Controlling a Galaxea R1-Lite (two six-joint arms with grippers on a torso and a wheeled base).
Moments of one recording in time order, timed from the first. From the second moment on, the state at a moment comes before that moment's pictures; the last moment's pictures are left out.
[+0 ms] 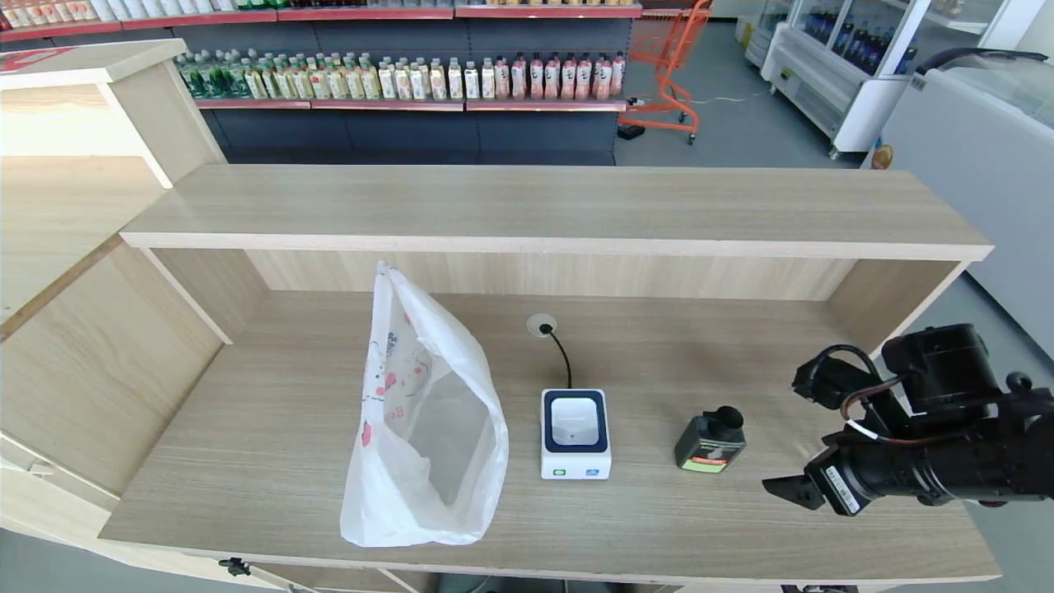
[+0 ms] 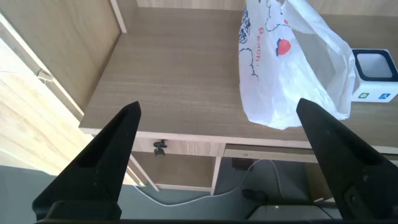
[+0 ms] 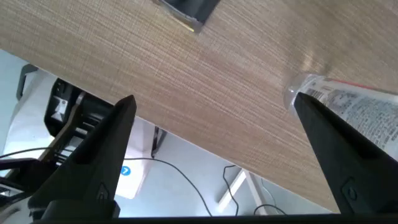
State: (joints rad) left arm 0.00 0.00 0.00 0.00 0.01 0.00; right arm 0.15 1.67 -0.63 -0.20 0.07 -0.39
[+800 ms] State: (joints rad) left arm 0.00 0.00 0.00 0.00 0.01 0.00; right arm 0.21 1.99 -0.81 -0.43 0.27 -0.49
